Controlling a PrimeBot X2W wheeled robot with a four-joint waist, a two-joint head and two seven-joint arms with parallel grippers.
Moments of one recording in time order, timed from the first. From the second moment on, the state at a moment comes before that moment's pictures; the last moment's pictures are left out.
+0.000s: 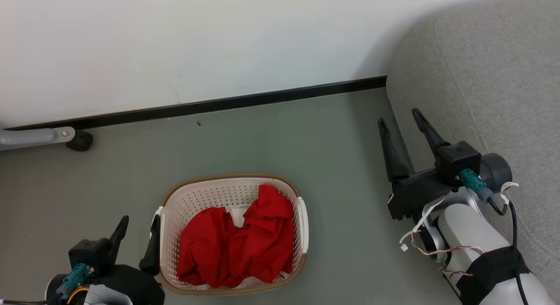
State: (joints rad) left arm -0.24 0.22 -0.18 0.61 -0.44 -0.12 -0.25; right arm -0.52 -0.16 0.47 0.48 0.29 -0.12 -0.25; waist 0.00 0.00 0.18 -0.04
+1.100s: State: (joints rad) left arm -0.44 0.37 -0.43 0.54 -0.54 -0.13 -0.25; right arm -0.64 -0.07 0.36 0.23 -0.02 -0.12 -0.26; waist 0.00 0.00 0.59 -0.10
